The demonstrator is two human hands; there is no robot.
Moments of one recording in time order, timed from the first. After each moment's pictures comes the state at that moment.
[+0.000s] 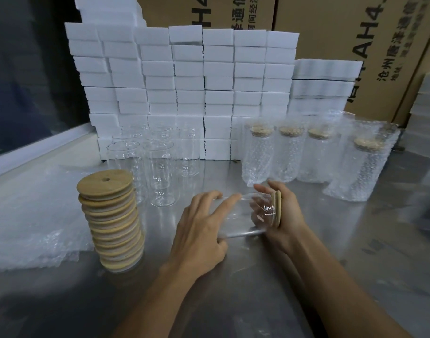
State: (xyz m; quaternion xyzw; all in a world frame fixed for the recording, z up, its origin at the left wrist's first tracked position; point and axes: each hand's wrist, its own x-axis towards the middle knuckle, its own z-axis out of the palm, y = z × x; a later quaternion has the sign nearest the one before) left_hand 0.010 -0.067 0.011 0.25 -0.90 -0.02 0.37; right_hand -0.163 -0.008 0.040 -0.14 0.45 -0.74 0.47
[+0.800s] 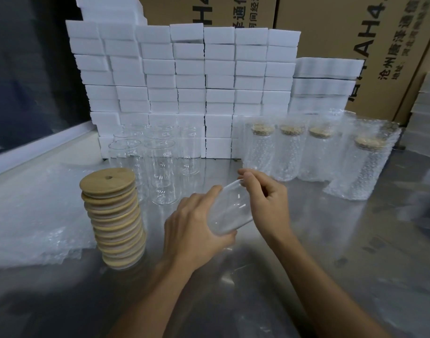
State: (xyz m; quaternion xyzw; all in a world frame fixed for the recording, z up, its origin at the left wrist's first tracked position) left_hand 0.016 -0.065 0.018 0.32 -0.85 -0.06 0.42; right_hand -0.122 -0.005 0.051 -0.42 0.56 -0.71 0.09
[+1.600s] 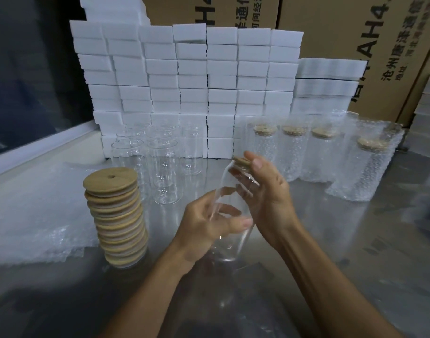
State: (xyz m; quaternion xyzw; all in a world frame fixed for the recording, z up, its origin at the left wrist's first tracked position) left_hand 0.019 -0.055 0.043 0.19 -0.68 -0.61 0.36; right_hand -0.118 -0.001 0.069 -0.38 0.38 -0.77 0.34
